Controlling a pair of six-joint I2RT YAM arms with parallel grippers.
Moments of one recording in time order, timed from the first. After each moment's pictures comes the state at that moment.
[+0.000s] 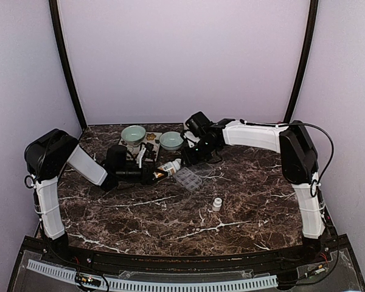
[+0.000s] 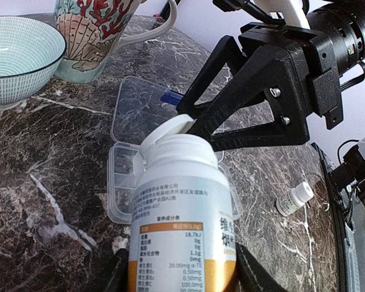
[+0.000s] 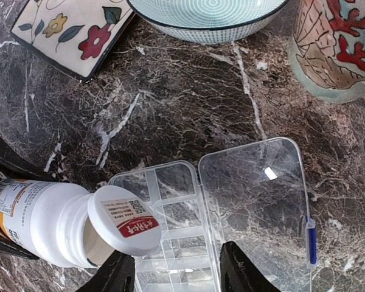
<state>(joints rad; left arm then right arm) -0.48 1.99 0.79 0.80 0.71 -0.28 0.76 2.21 1.82 -0.64 -0.10 0.30</state>
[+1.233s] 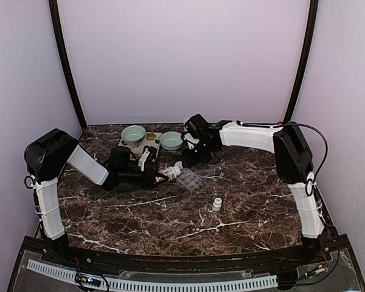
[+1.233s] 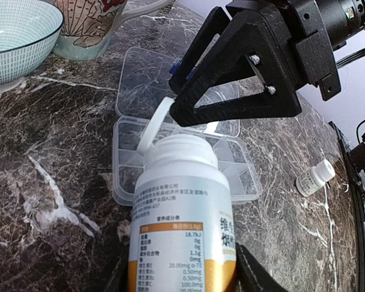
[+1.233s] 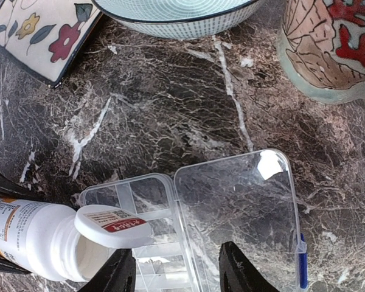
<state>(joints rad) -0.50 1.98 0.80 0.67 0.66 -0.17 0.75 2.27 1.87 -0.66 -0.07 0.29</state>
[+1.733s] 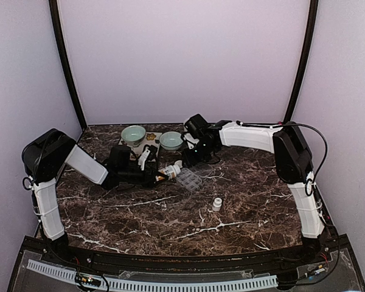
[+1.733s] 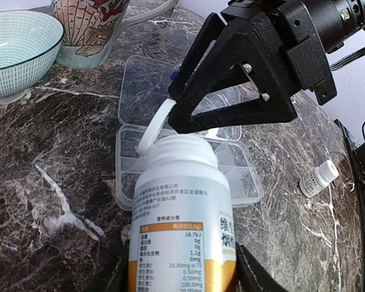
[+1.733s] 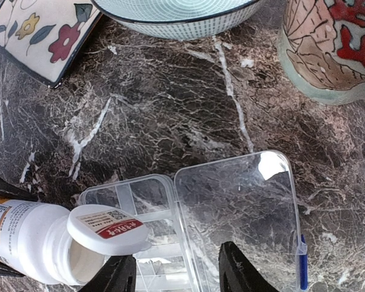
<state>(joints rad) -0.51 1.95 0.80 0.64 0.63 -0.14 0.75 2.27 1.88 -0.66 -0.07 0.29</state>
